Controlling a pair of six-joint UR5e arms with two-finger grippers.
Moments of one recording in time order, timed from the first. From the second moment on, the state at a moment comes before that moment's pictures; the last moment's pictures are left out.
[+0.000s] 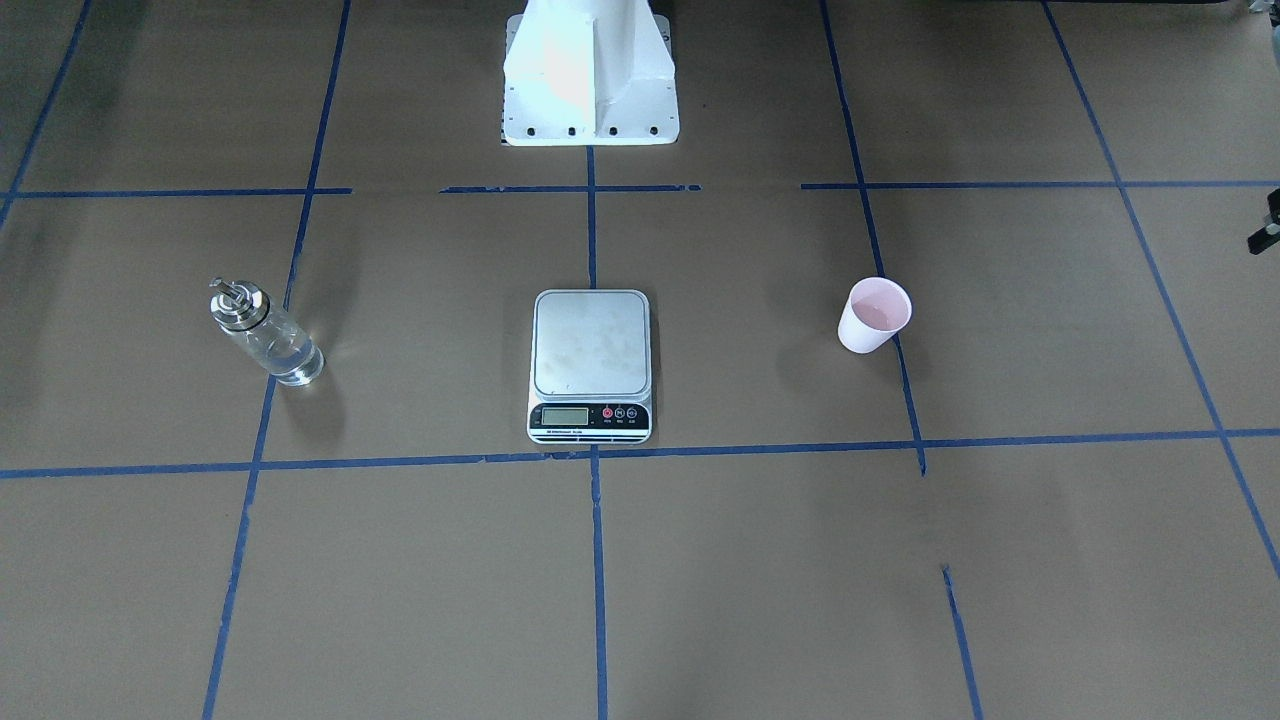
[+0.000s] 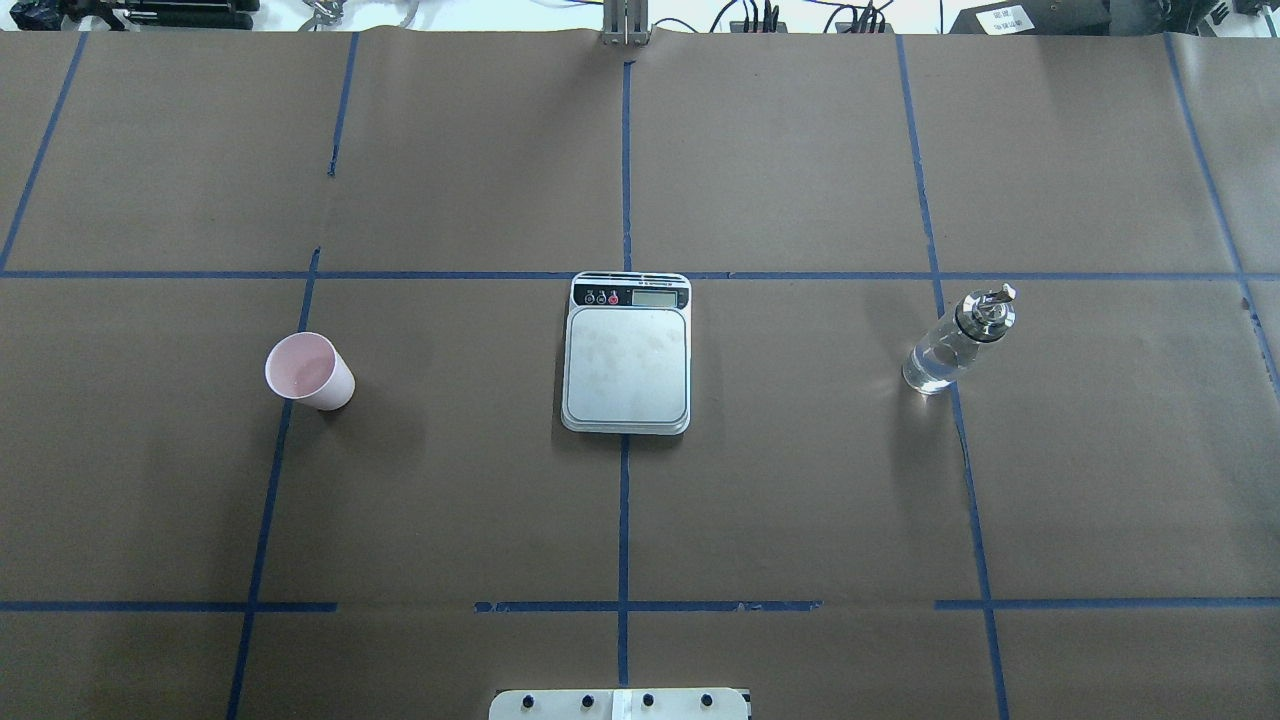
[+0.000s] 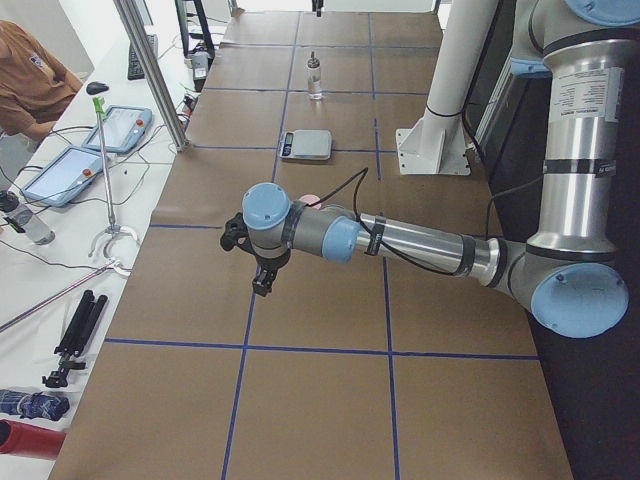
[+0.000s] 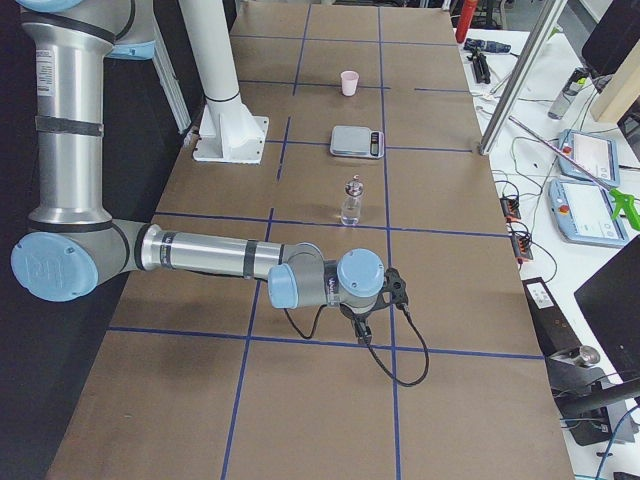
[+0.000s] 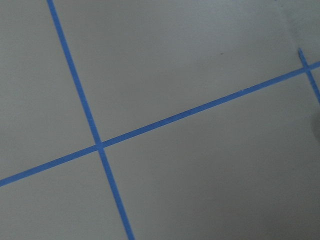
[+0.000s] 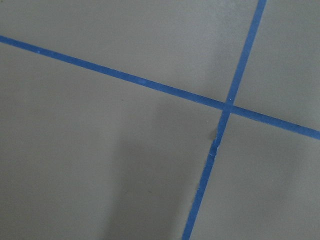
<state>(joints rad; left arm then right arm) -1.43 -1.56 -1.81 -1.64 -2.49 0.04 1.52 -1.64 1.57 -1.32 2.51 -0.13</state>
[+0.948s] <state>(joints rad) -0.90 -1.72 -1.98 -1.70 -2.18 -0.67 1.50 -1.64 1.57 -1.24 2.52 -0.06</state>
